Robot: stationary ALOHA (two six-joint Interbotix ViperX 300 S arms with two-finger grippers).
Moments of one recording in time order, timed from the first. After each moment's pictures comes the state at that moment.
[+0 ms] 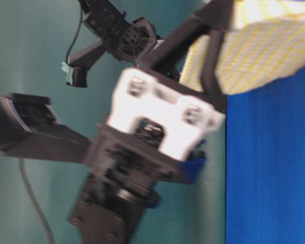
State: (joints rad) left arm -0.16 0.23 0.42 -0.06 -0.29 -0.17; right arm -0.54 -0.01 0.56 -0.35 0.17 0.37
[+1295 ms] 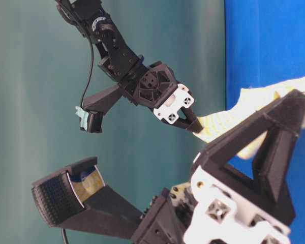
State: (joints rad) left arm -0.18 0.15 0.63 -0.06 -0.29 -0.19; right arm -0.43 0.18 0.39 -0.36 0.12 0.37
